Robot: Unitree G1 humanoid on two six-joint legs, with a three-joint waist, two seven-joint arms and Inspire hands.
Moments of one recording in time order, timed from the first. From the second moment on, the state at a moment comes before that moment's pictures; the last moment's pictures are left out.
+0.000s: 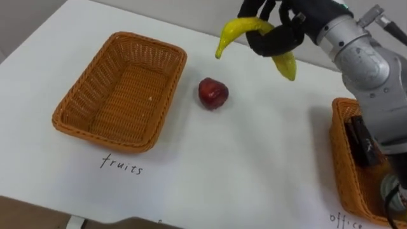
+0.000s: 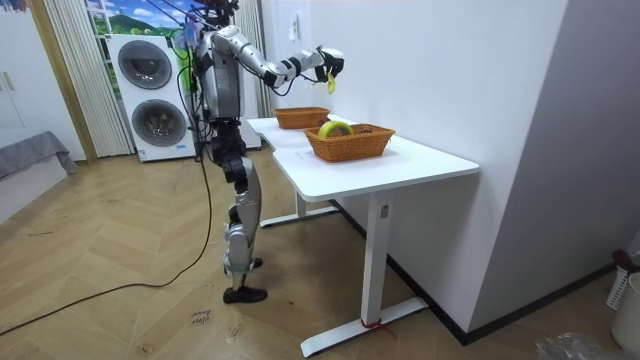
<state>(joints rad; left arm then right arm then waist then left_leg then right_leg) 0.15 0.25 0.08 0.98 0.32 0.12 0.23 -0.60 -0.59 0.22 -0.06 -0.38 0.16 0.24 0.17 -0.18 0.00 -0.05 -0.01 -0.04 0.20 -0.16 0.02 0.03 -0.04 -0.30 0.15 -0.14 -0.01</state>
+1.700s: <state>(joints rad) 0.22 0.25 0.04 0.92 0.36 0.12 0.25 -0.63 -0.28 0.56 -0.03 -0.63 0.17 0.31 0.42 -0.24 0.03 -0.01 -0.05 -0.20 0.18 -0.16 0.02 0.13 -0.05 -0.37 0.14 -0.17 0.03</state>
